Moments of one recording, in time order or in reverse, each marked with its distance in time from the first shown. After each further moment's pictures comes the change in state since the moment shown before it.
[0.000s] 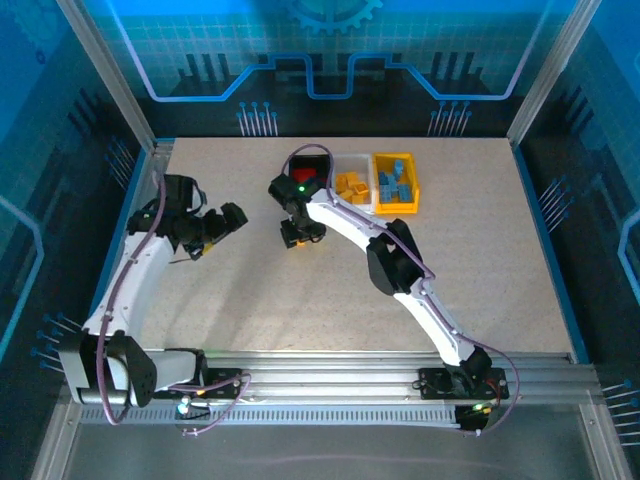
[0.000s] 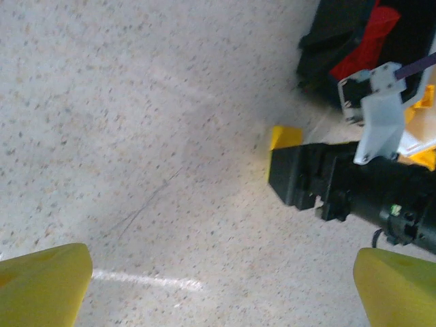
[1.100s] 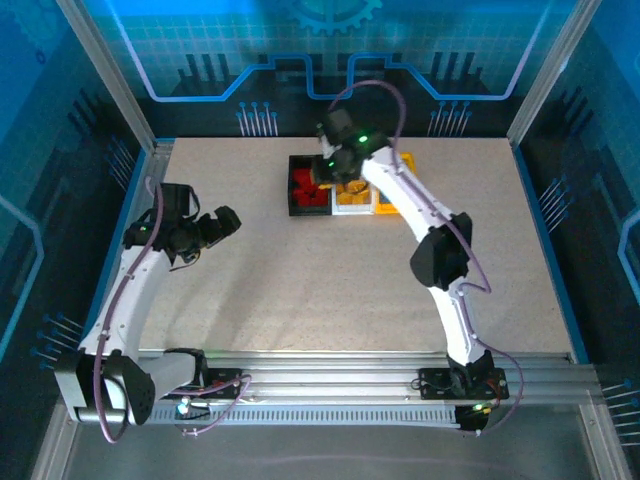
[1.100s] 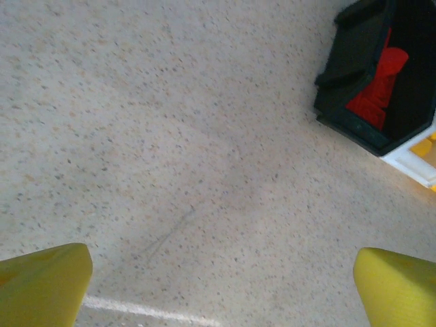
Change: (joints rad) left arm 0.000 -0.085 -0.063 0.073 -0.128 0.004; right arm -0.244 -0.320 0.009 0.073 -0.087 -0.013
